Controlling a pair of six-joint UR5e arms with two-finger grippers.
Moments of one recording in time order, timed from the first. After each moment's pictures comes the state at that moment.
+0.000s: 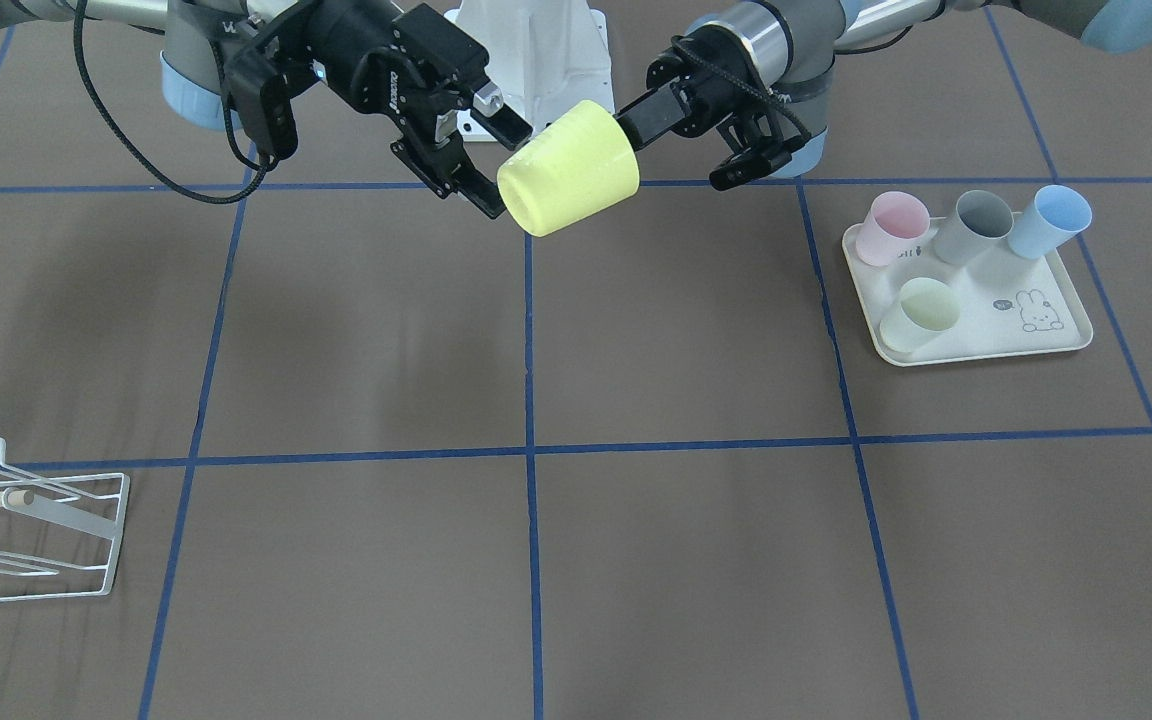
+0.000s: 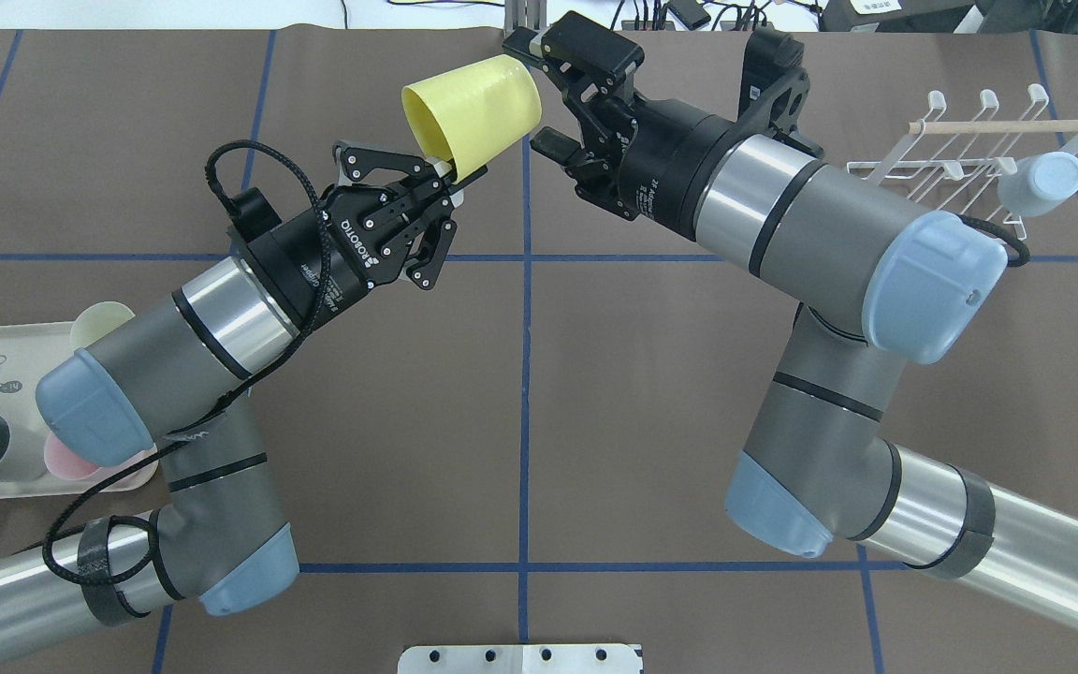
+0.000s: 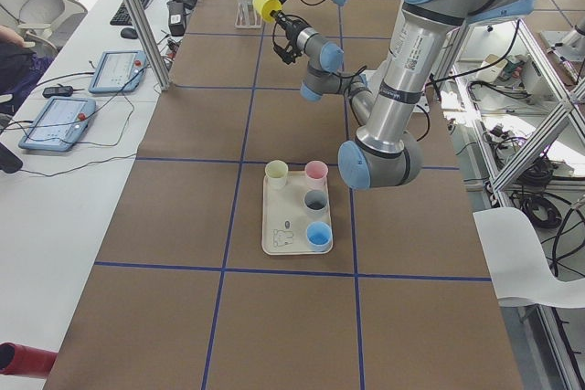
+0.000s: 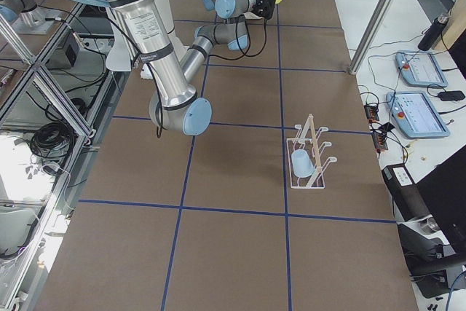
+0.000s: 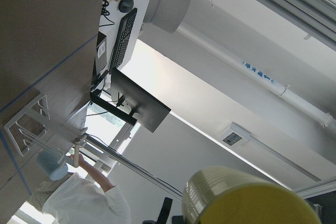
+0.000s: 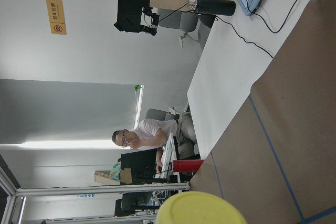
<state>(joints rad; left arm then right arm) -0.46 -2.07 -1.69 -3.15 -1.23 -2.47 0.57 -1.02 1.85 -0.48 1.38 1.98</state>
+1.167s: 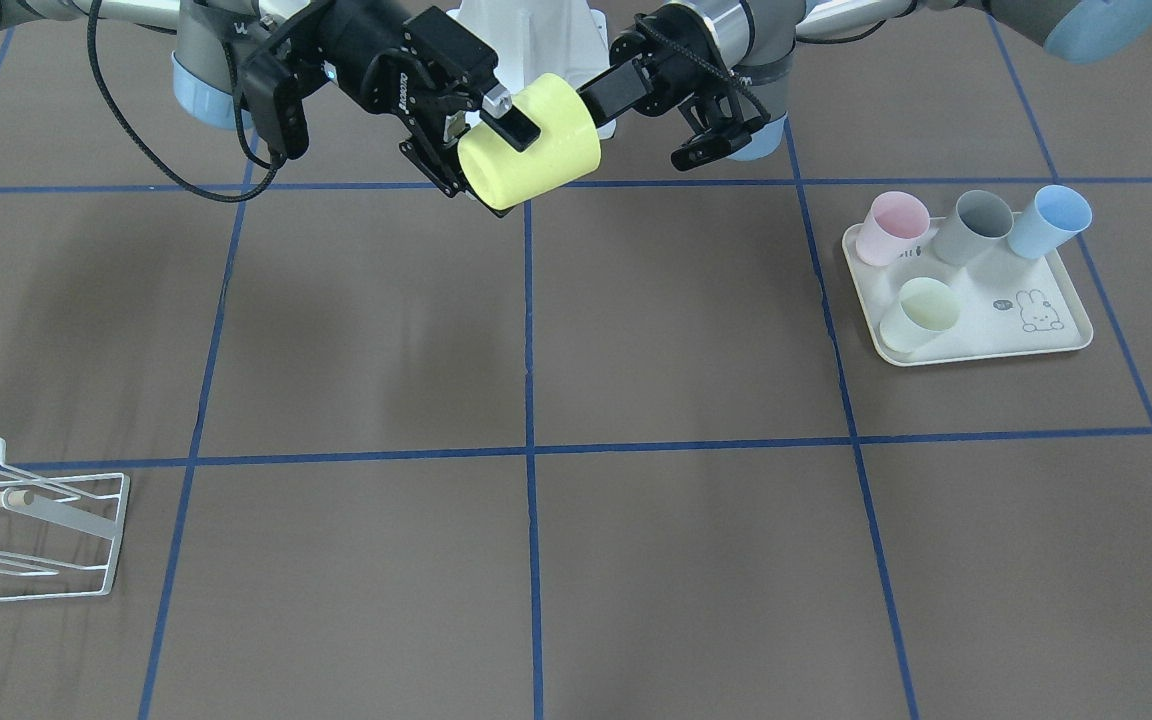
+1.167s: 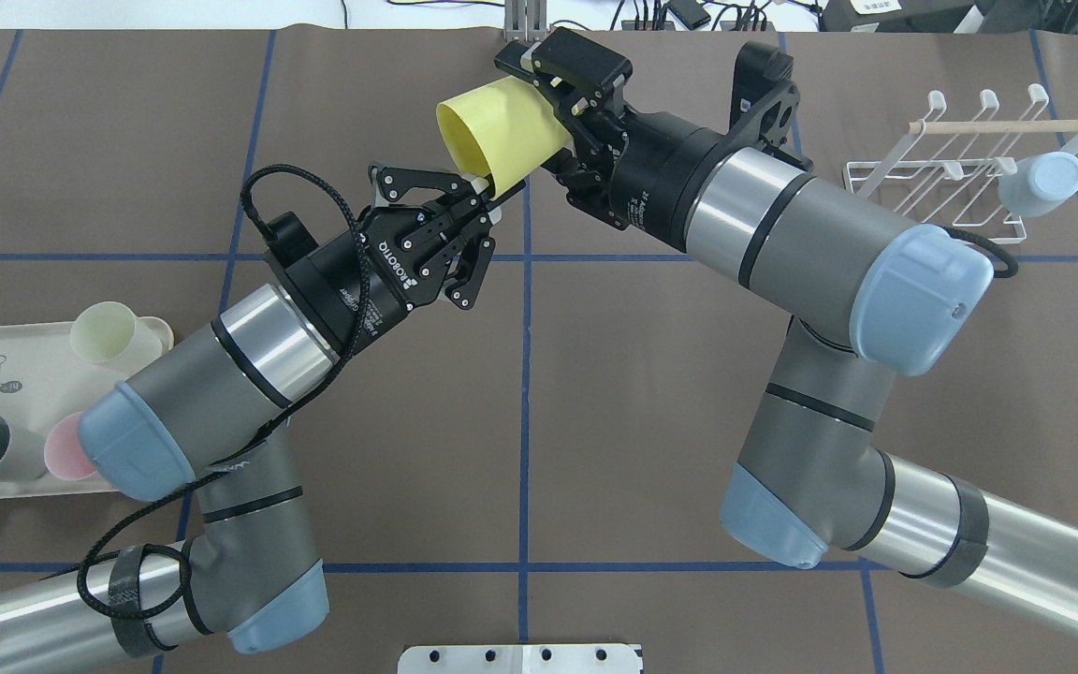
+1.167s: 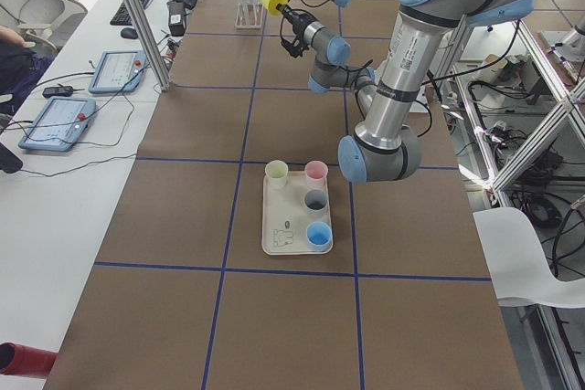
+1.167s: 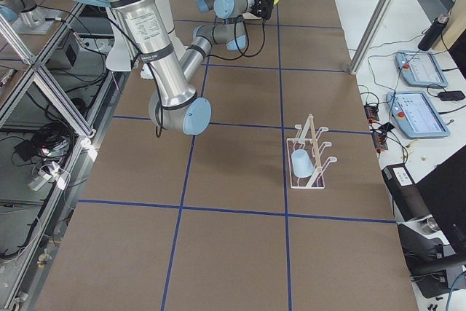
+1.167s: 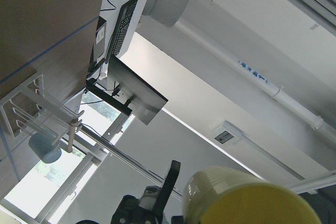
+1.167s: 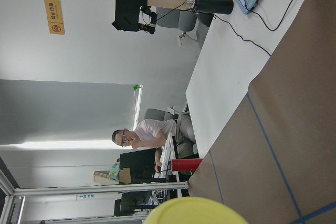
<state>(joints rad) -0.40 -2.12 -1.69 -3.14 -1.16 -2.46 0.56 -1.02 1.85 -0.48 1.37 1.97</state>
